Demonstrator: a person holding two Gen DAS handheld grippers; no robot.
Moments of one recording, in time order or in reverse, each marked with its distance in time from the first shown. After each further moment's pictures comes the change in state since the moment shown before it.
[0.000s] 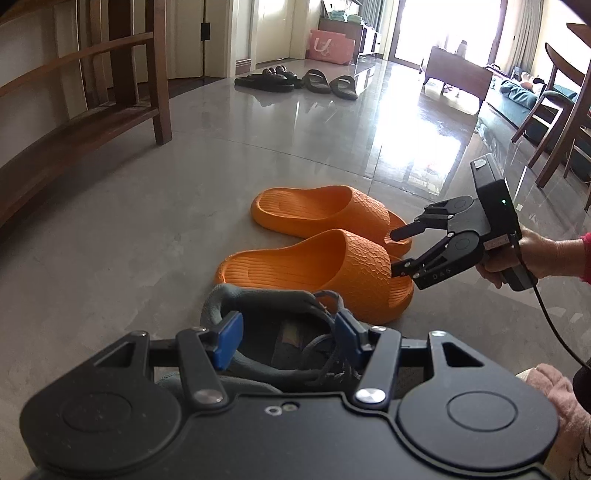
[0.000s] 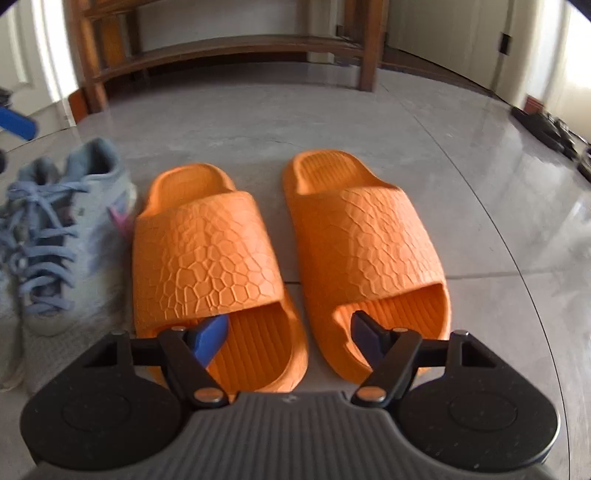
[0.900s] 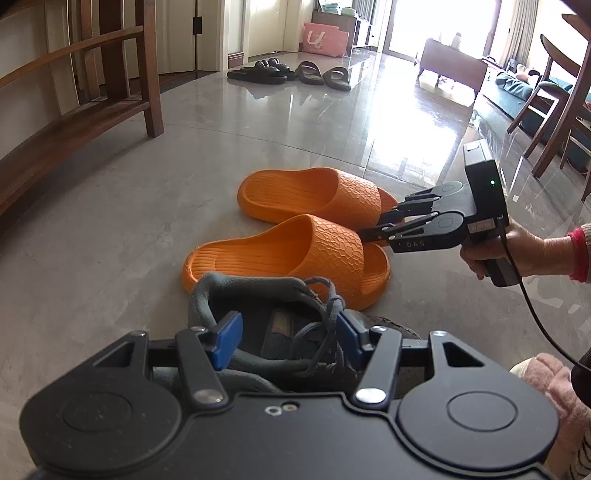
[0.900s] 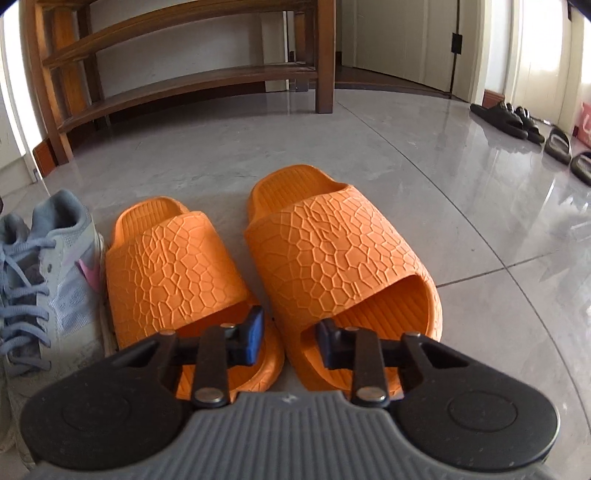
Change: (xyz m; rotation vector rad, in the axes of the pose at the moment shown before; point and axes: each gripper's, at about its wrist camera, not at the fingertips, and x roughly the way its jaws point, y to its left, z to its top) left arm 0.003 -0.011 -0.004 0.015 0.023 0.009; right arm 0.014 0.002 0.007 0.062 -0.125 -0.028
